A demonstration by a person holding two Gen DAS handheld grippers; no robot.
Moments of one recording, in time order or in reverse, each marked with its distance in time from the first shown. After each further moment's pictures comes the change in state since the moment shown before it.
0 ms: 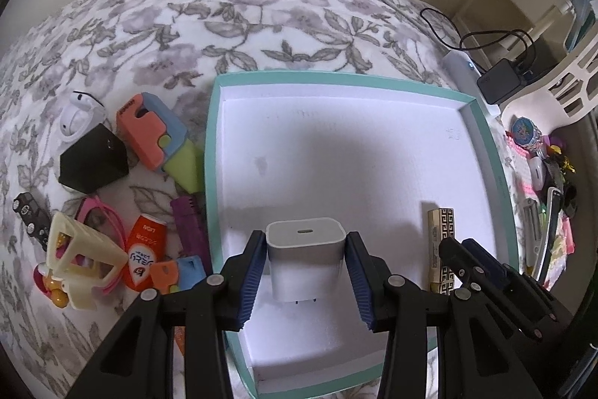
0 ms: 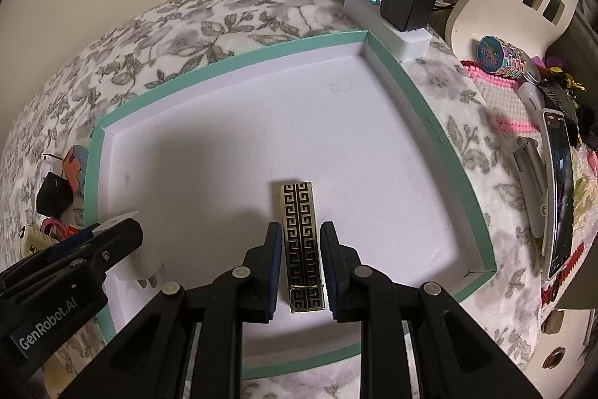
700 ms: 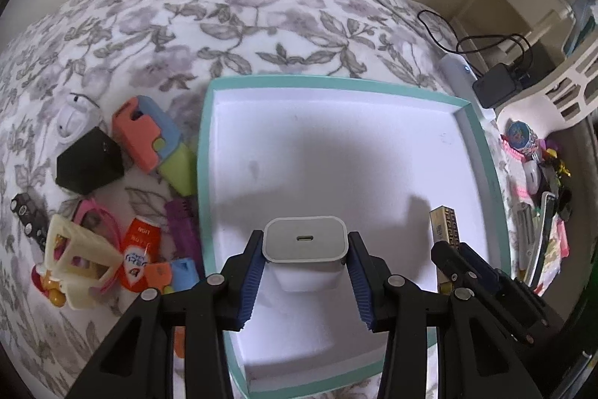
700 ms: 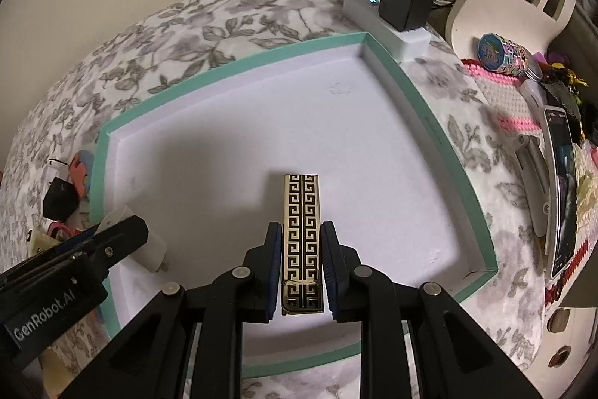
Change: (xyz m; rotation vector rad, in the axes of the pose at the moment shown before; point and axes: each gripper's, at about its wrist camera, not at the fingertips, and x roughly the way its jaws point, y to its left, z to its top) left arm 0.000 -0.007 0.004 -0.004 0.004 -0.014; right arm -0.004 -0.004 0.001 0.019 -0.001 0.020
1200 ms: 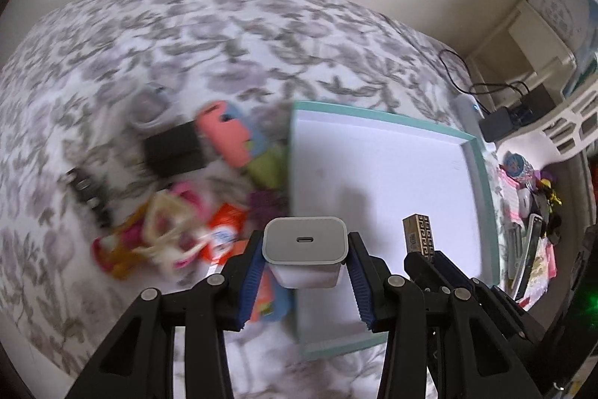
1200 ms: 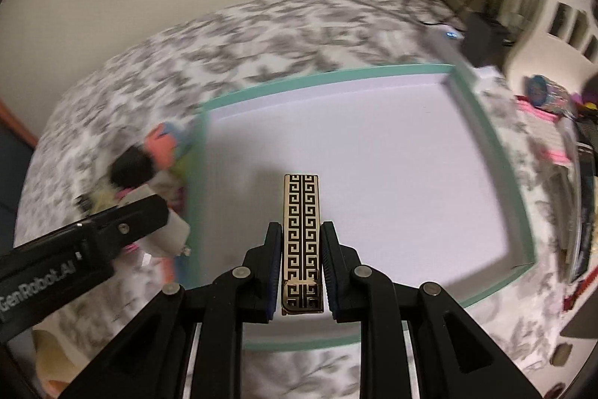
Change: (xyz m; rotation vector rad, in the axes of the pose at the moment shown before) left arm -0.056 0.048 -0.009 -0.098 -0.053 -0.004; right arm -0.031 0.063 -0.014 -0.122 -0.040 0.110
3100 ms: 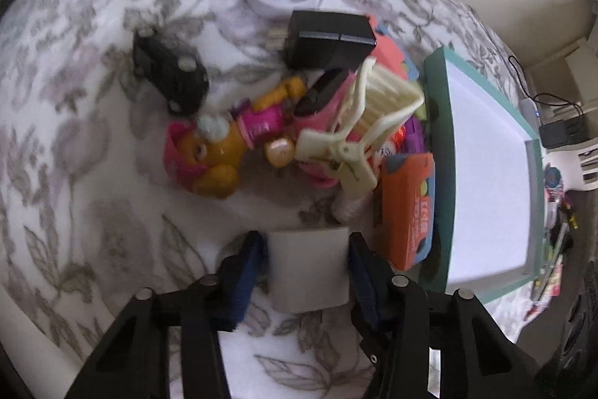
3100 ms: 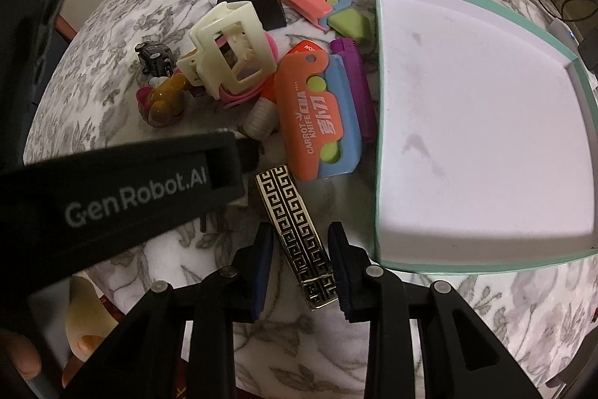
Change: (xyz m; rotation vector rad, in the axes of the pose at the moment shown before) left arm 0.041 0.109 -0.050 -0.201 0.104 0.034; right arm 0.039 0.103 -0.077 -0.285 0.239 0.133
